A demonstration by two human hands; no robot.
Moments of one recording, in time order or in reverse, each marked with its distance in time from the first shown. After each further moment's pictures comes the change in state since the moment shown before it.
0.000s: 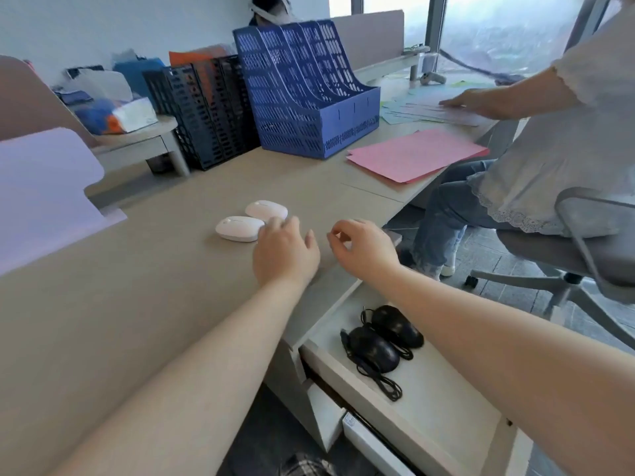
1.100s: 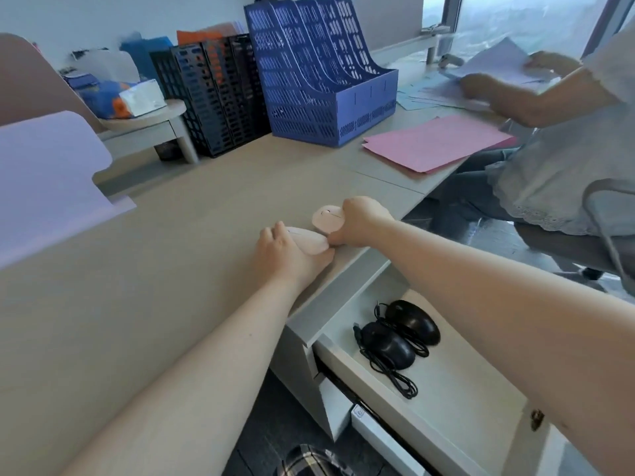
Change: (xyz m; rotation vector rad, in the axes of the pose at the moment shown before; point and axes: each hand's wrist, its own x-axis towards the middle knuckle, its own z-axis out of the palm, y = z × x) left_hand 0.009 -0.037 0.023 -0.078 -0.184 -0.221; right_hand 0.055 -0.023 0.003 -0.238 -0.365 0.125
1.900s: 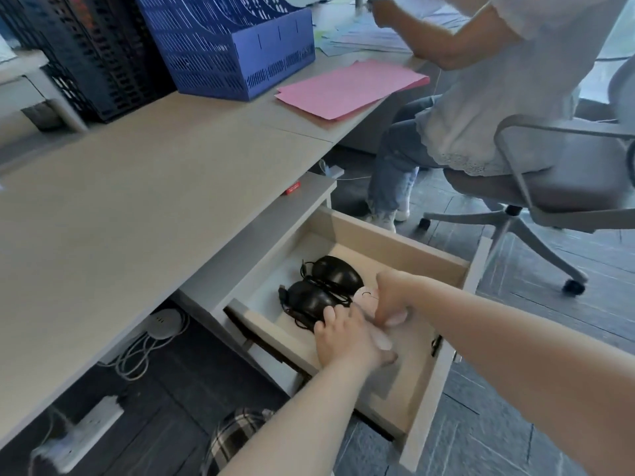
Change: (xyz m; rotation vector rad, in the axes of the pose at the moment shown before) left_hand -0.196 0.066 0.161 0.400 -0.613 0.237; right_hand -0.122 0.186 0.098 -0.279 -0.639 0.296
